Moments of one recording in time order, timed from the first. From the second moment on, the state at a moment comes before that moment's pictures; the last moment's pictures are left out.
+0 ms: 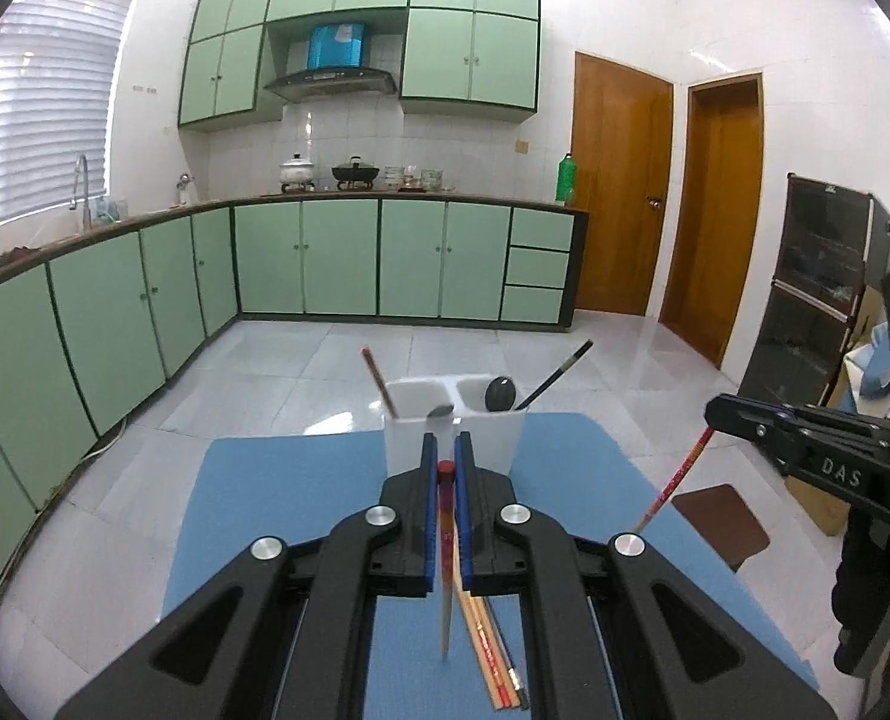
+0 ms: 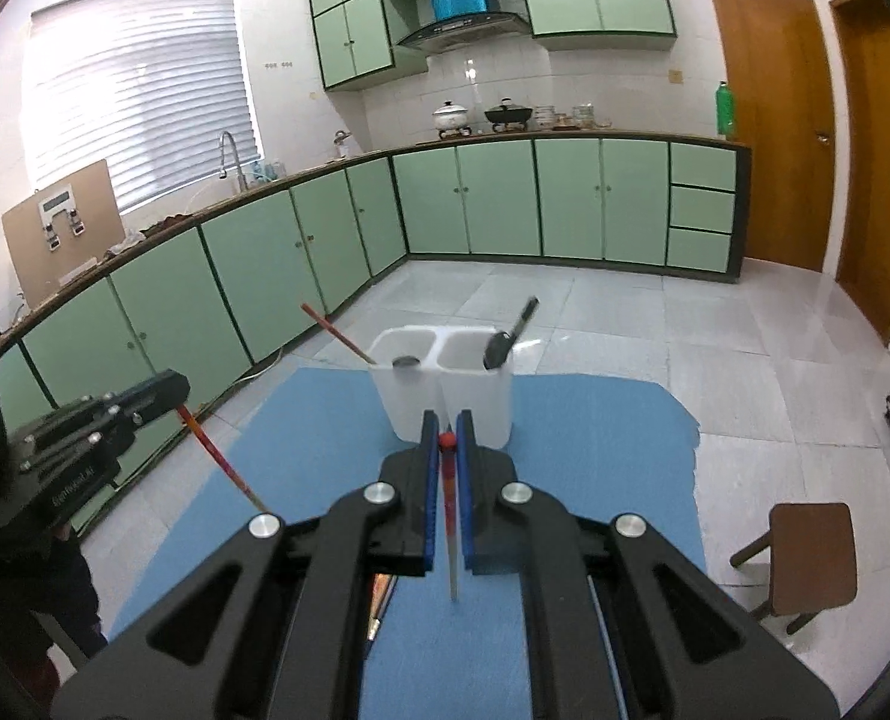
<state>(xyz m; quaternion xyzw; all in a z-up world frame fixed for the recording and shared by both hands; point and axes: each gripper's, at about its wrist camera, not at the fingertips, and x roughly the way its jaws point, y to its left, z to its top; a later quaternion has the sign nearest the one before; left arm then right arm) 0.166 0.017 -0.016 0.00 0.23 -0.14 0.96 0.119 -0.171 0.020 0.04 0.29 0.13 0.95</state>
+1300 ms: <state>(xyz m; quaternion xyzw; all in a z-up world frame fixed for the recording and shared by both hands) 0.372 -0.006 0.005 -0.01 0.21 -0.13 0.97 0.327 -0.143 0.037 0.02 0.28 0.11 0.95</state>
